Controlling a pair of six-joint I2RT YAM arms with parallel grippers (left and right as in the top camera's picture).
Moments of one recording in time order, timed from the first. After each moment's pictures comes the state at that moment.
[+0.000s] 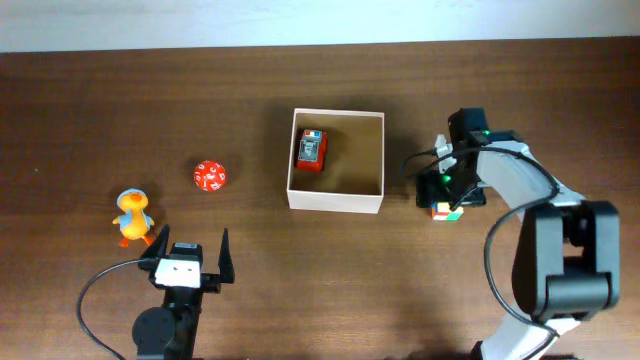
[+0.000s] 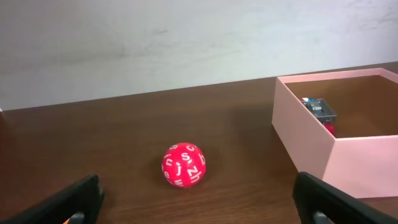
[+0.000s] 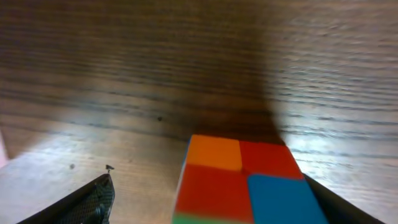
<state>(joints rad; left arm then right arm) -0.02 0.01 0.02 -0.08 0.05 0.09 0.02 1.91 1.23 -0.85 -0.11 0.00</state>
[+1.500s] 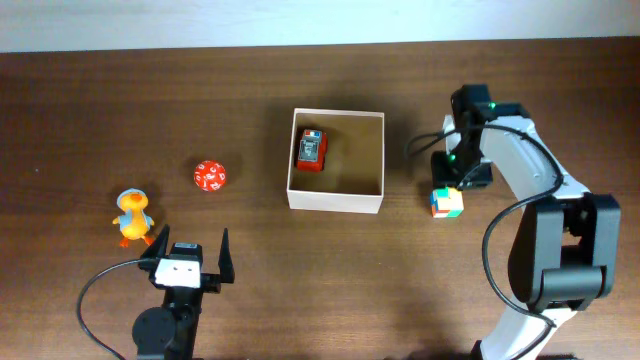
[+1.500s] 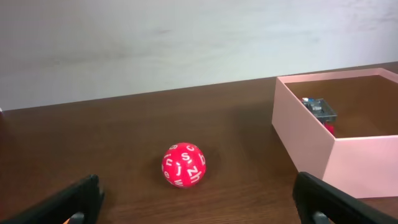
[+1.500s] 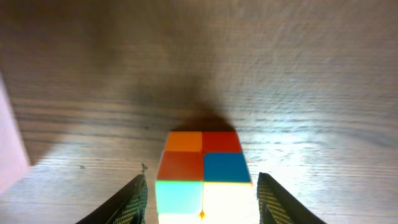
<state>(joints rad) -0.02 0.01 0.02 -0.08 0.05 0.09 0.02 1.95 1.48 -1.07 -0.02 0.03</state>
